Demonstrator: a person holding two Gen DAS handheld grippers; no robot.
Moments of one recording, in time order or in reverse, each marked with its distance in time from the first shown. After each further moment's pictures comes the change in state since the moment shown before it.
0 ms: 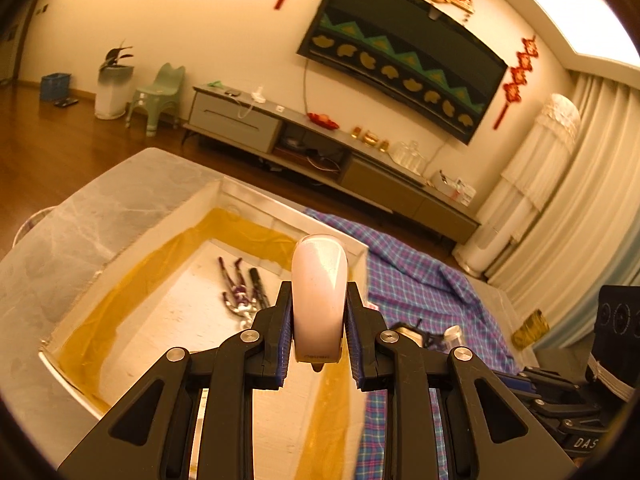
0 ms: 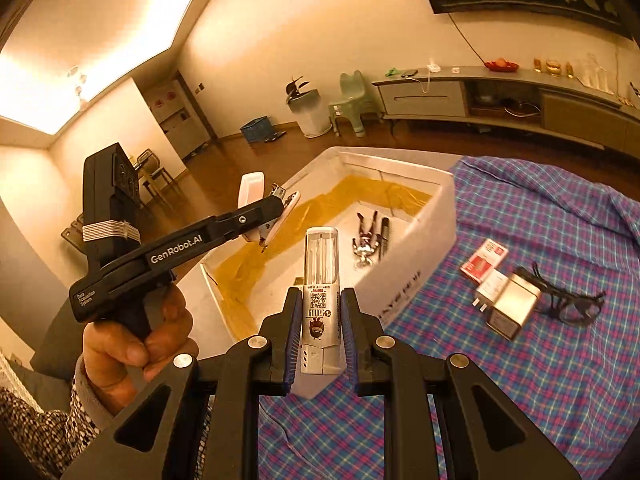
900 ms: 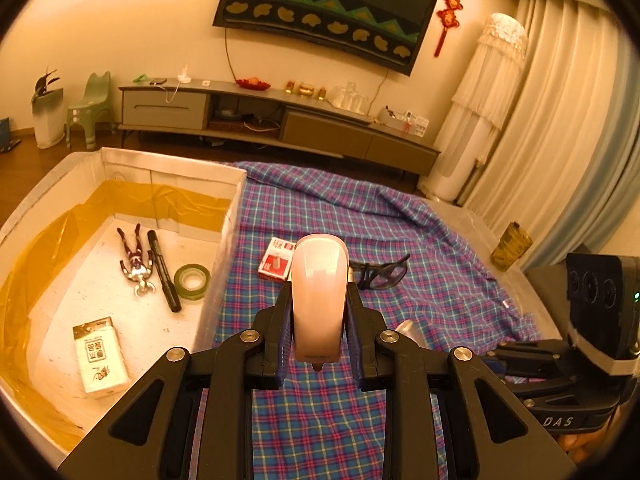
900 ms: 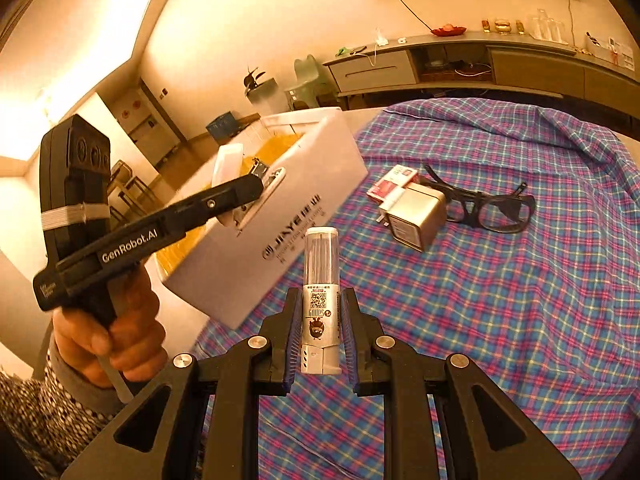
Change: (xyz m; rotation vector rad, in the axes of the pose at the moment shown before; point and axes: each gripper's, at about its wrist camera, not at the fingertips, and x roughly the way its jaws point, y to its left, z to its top) left arm 0.031 -0.114 -0.066 0.247 0.131 -0.119; right arm -0.042 -0.095 -0.078 0.148 0.037 -0.064
